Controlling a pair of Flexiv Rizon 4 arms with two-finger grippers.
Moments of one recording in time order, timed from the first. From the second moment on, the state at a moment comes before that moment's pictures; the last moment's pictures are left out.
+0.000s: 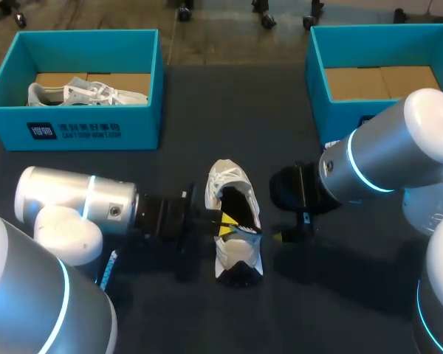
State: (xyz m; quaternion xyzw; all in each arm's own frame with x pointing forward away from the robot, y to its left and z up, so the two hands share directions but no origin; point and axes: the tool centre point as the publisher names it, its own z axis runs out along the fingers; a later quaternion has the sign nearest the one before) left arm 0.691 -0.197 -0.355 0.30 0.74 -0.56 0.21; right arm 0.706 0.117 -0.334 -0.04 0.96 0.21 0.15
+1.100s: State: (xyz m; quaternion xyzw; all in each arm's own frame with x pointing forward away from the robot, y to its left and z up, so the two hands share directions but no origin) left arm 0.691 -0.194 -0.356 0.33 0.73 -0.56 0.22; right arm 0.706 0.117 -0.334 -0.04 0.96 0.21 0.15
